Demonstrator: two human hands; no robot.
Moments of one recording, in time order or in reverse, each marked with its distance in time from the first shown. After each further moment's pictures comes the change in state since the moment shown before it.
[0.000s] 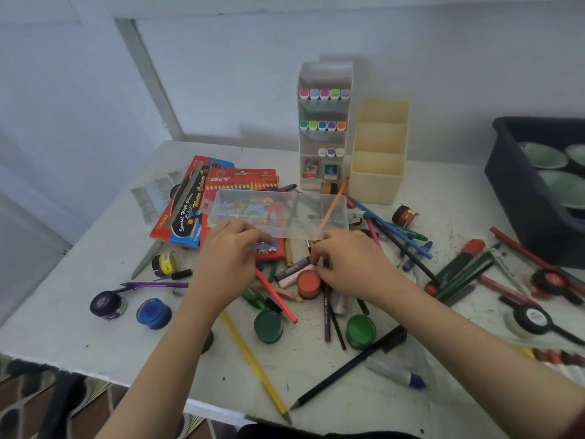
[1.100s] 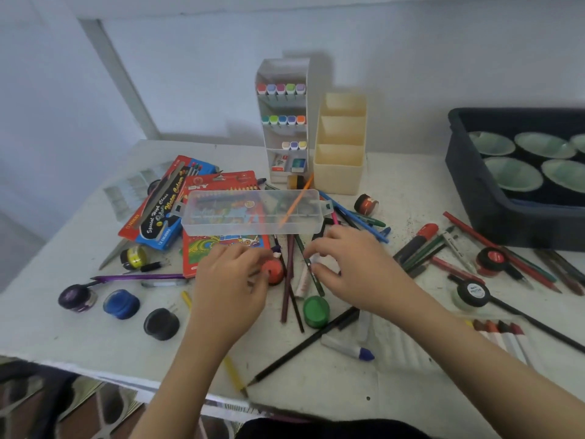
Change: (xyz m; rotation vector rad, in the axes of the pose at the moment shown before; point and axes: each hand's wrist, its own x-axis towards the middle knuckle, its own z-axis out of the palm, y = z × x) left_hand -0.039 0.080 0.012 0.059 -0.009 -0.076; right_hand -0.072 0.022 -0.028 0.140 0.068 0.033
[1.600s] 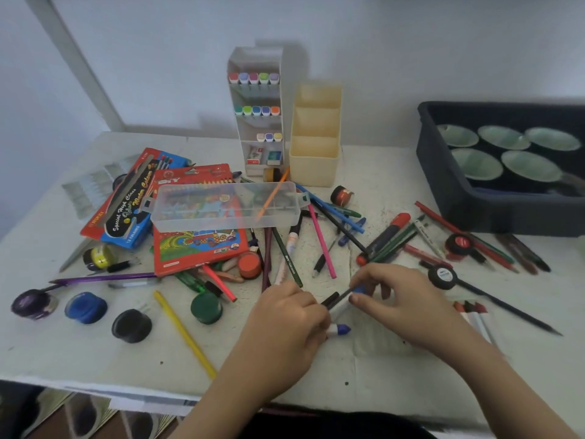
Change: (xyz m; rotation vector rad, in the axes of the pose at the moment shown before) left_hand -0.032 0.061 0.021 -0.163 -0.274 0.446; right_hand -0.078 0.034 -0.006 0.212 -0.006 0.299
